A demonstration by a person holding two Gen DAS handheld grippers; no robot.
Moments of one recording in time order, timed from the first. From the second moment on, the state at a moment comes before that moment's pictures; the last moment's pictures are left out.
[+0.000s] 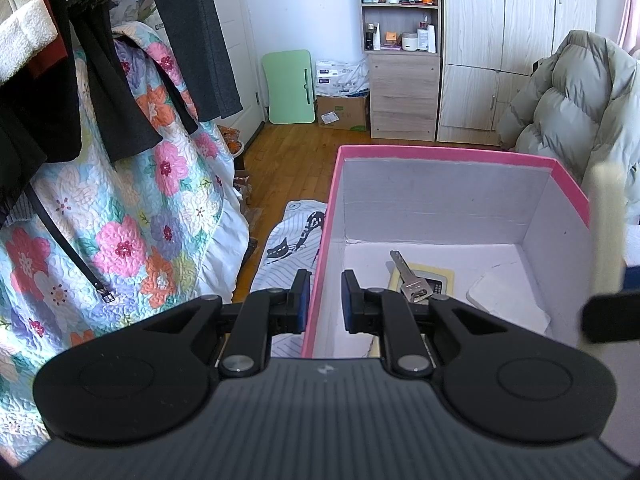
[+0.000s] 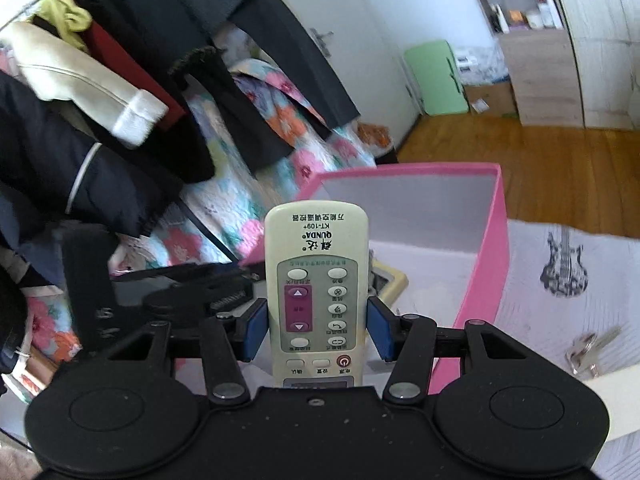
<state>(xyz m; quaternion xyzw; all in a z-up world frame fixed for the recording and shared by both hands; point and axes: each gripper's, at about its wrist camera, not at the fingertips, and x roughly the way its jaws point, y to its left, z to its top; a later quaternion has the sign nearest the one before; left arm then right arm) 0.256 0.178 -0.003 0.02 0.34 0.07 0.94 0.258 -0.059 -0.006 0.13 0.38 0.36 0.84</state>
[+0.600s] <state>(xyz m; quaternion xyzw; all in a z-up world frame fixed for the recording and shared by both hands) 0.256 0.176 -0.005 0.02 0.34 0.07 0.94 0.284 -0.003 -0.011 -0.06 0.38 0.24 0.89</state>
